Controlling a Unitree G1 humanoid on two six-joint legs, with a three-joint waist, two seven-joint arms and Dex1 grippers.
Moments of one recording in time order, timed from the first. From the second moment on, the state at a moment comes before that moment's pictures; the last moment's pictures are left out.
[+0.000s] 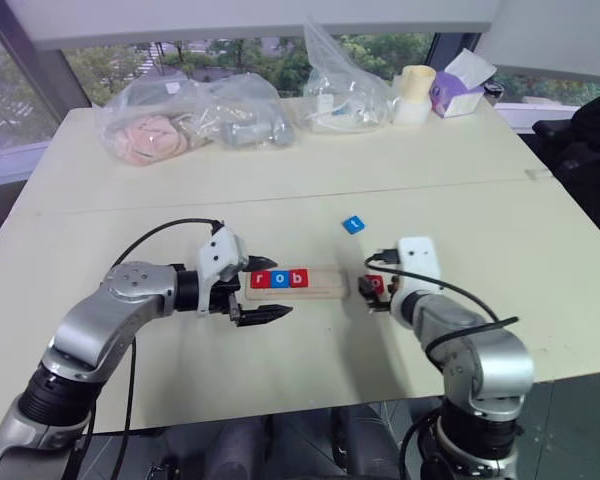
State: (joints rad) left arm -0.34 0.73 -0.13 -0.39 -0.52 0.64 -0.96; right arm -0.33 -0.16 -0.12 -0.67 0.06 1.41 0.15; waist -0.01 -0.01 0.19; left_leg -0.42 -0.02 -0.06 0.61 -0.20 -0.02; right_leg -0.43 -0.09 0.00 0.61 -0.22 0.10
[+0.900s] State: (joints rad) left arm -0.18 0.93 0.12 -0.56 -0.66 0.79 -0.97; right arm -0.51 -0.72 0.17 0.40 0.10 -0.07 1.27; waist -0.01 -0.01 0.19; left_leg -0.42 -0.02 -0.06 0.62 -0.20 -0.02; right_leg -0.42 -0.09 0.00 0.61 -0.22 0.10
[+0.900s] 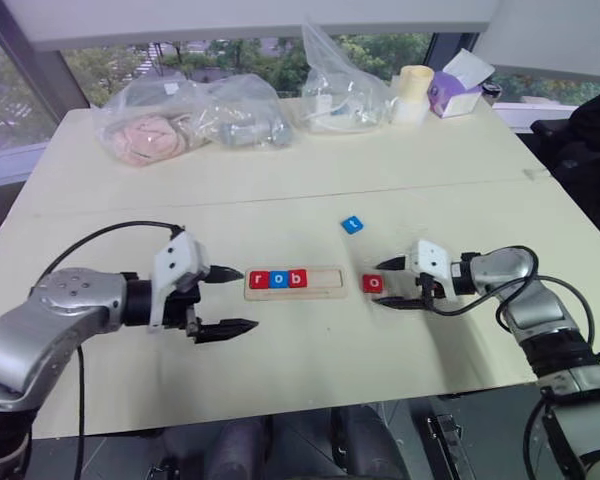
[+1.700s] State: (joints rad) left arm -0.11 0.93 0.15 -0.56 -0.67 0.80 -0.91; right arm -0.69 -0.54 0.35 0.23 0.05 0.28 1.21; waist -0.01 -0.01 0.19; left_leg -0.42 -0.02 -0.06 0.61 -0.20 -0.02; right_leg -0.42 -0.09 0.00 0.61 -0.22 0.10
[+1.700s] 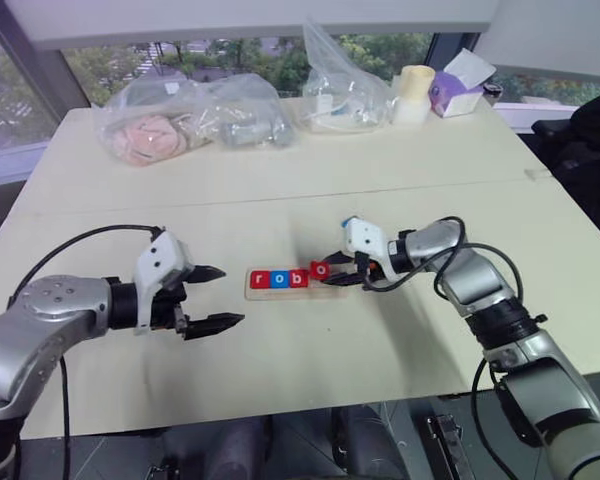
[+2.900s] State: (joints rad) left arm -0.30 0.76 0.14 -0.48 -0.67 0.76 -0.75; right arm -0.66 -0.36 0.03 0.16 0.08 0.65 0.61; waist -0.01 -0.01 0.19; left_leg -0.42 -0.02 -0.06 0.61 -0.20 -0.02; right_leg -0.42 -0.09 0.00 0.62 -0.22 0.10
